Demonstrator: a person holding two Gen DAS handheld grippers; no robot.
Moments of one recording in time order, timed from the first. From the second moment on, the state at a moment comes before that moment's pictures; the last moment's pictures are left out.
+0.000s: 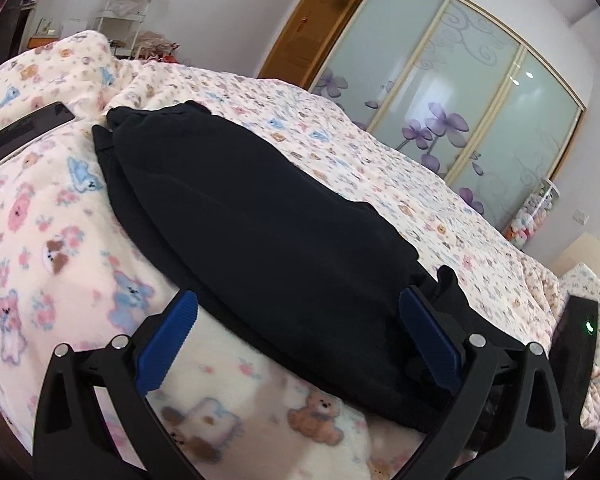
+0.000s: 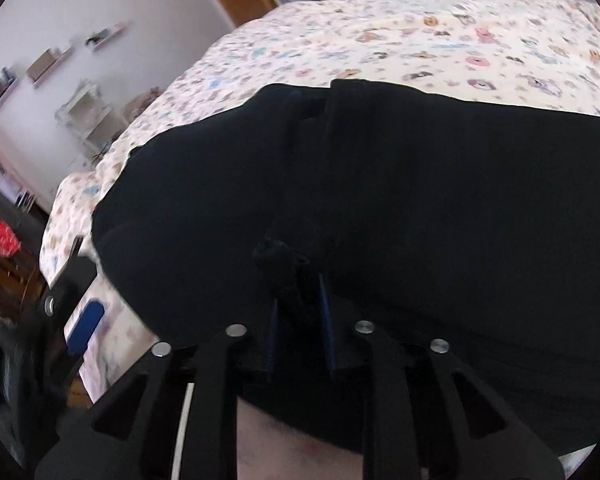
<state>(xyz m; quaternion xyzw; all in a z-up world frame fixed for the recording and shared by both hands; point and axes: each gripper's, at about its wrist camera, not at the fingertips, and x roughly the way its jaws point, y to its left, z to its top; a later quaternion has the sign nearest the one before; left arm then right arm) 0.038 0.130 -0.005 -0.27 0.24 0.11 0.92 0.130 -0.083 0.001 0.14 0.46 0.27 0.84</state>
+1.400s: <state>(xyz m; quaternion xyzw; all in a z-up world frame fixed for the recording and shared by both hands) 0.084 0.327 -0.017 -0.53 0.33 -0.01 0.78 0.060 -0.170 -0.007 0.25 0.34 0.38 0.82</state>
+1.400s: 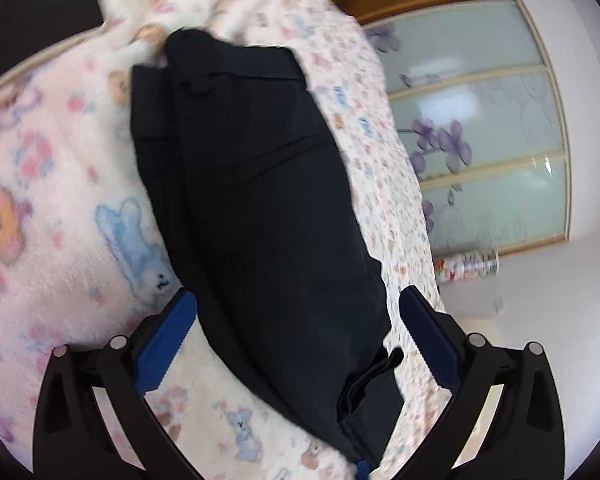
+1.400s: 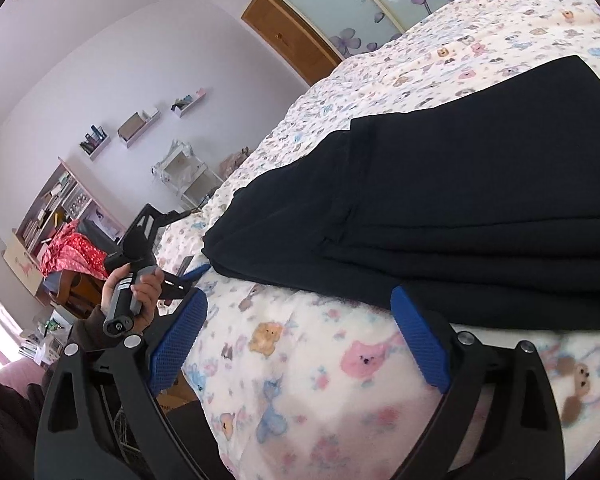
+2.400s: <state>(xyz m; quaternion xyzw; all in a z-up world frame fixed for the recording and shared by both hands) 0.125 0.359 -0.047 -0.57 0.29 0.00 0.76 0.058 -0.154 -0.008 0.22 0.35 0.40 0.82</state>
